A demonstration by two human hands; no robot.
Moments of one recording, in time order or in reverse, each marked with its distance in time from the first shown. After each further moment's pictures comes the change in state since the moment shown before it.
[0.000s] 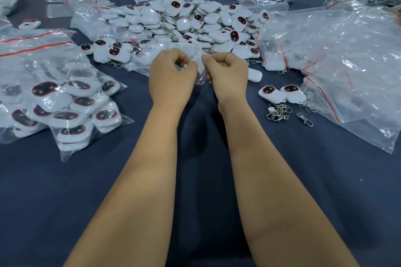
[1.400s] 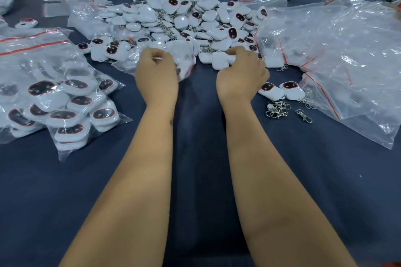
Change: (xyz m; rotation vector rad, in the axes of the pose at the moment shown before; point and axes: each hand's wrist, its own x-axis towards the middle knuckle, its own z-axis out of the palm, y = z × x) left_hand 0.009 -0.004 -0.004 -0.146 0.220 -0.243; right_hand 0.007 0.001 -0.018 -0.986 0.228 -0.171
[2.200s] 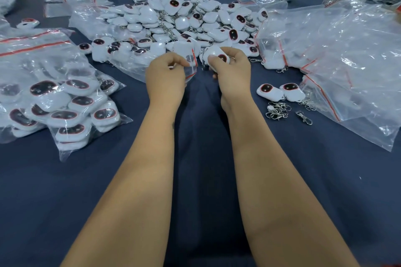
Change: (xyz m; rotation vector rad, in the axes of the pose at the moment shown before) left_hand 0.000 -0.007 0.004 0.050 -0.220 0.085; right_hand -0.003 -0.011 0.002 1.077 -0.236 0.248
